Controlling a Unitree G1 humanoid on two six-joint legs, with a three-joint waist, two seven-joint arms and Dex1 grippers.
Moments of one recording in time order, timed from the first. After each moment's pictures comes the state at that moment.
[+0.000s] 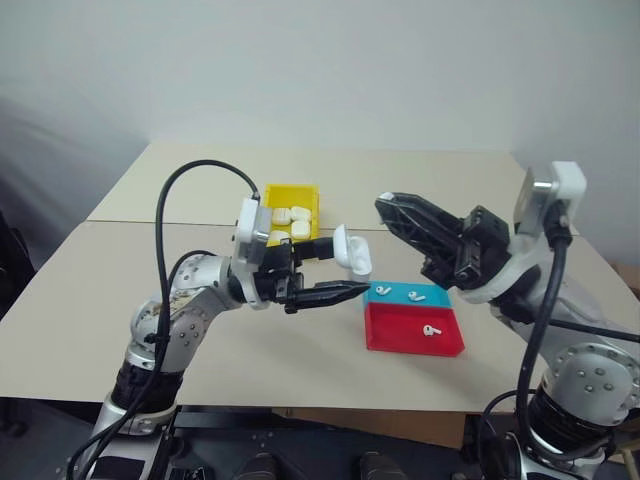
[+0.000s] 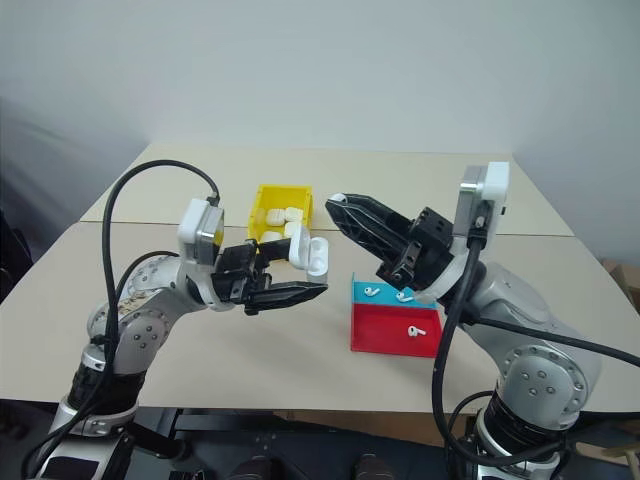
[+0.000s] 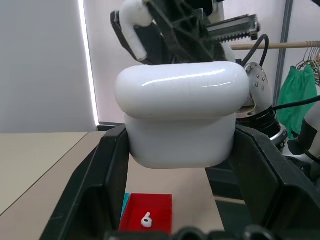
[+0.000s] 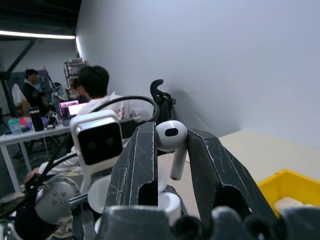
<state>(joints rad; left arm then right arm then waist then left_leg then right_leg) -0.60 0.46 -0.06 -0.27 -0.79 0.48 -1.06 -0.53 -0.28 -0.39 -0.72 1.07 0.98 0.46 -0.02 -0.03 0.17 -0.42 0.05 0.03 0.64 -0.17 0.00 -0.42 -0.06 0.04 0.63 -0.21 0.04</state>
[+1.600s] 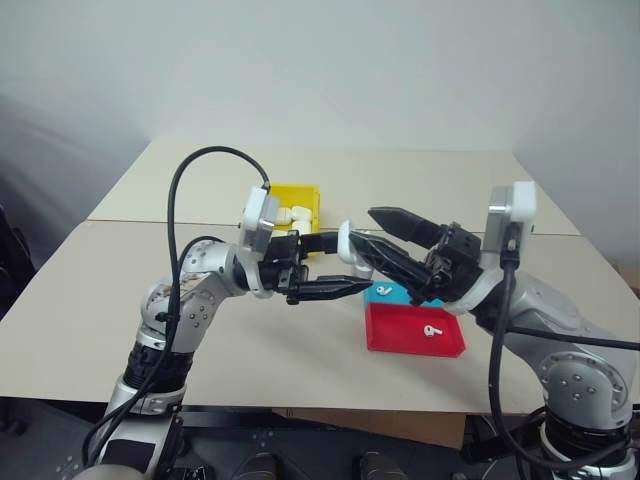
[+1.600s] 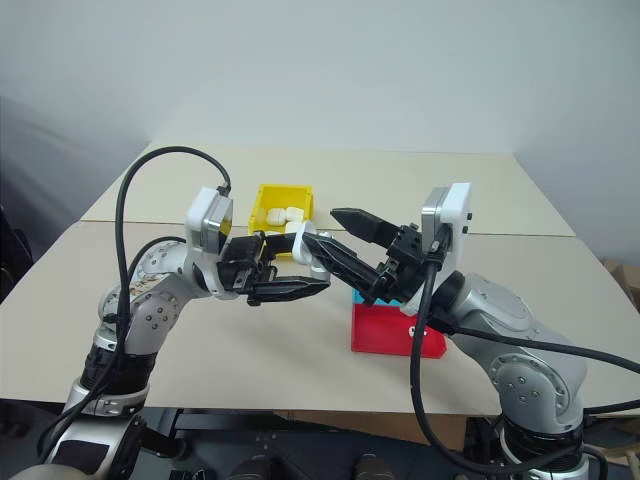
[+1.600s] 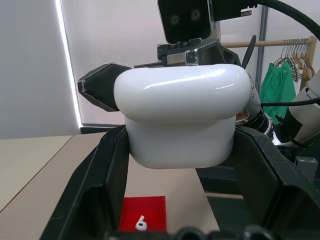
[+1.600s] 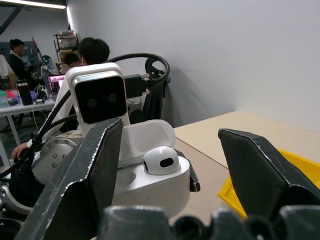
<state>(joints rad) -0.67 0.43 -0.06 -0.18 -0.75 0.48 -1.17 -0.43 -0.49 -0.17 -0.68 1.04 0.72 0.43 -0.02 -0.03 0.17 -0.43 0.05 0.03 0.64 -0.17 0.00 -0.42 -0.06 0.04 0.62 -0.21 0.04</state>
